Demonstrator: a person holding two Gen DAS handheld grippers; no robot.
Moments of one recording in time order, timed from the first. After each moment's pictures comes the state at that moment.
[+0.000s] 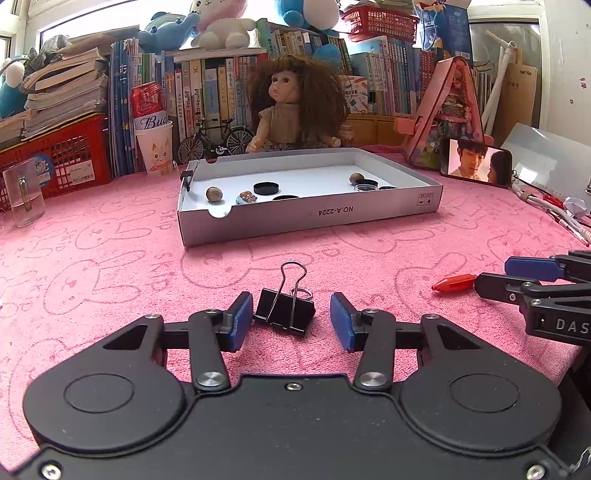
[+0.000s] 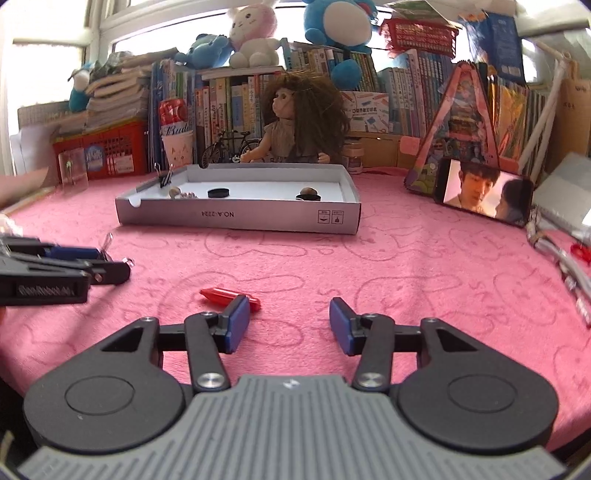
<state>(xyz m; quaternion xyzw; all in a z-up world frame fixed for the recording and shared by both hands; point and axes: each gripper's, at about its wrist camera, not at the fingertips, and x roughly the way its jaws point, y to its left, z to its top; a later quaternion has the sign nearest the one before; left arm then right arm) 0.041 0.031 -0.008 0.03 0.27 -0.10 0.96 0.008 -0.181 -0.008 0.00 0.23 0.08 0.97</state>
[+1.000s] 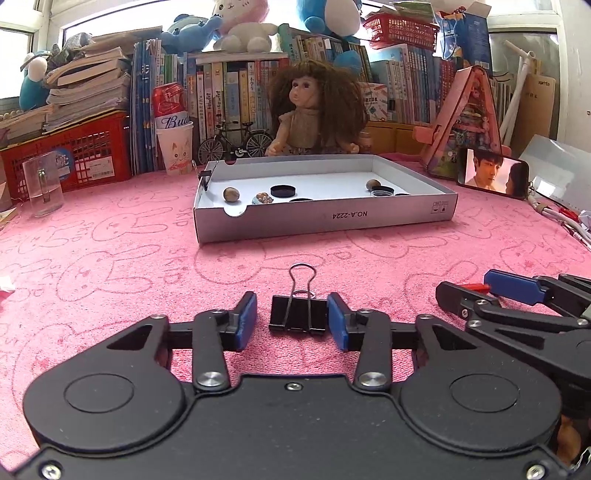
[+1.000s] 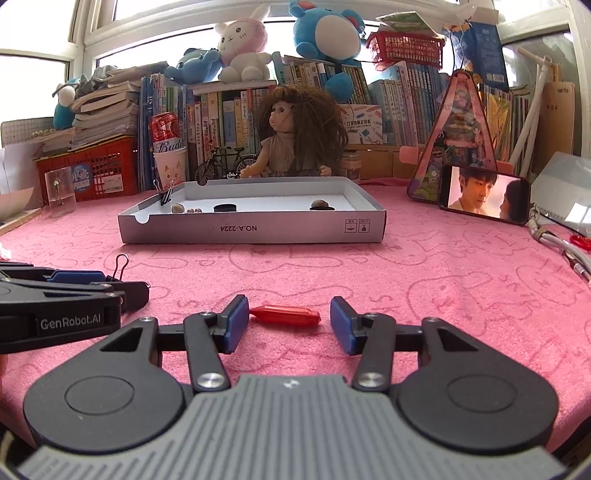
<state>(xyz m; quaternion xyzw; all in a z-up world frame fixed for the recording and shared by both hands) 0.036 0.028 -0.011 0.02 0.25 -0.06 0.97 0.011 -0.129 -0.022 0.00 0.20 0.03 0.98</state>
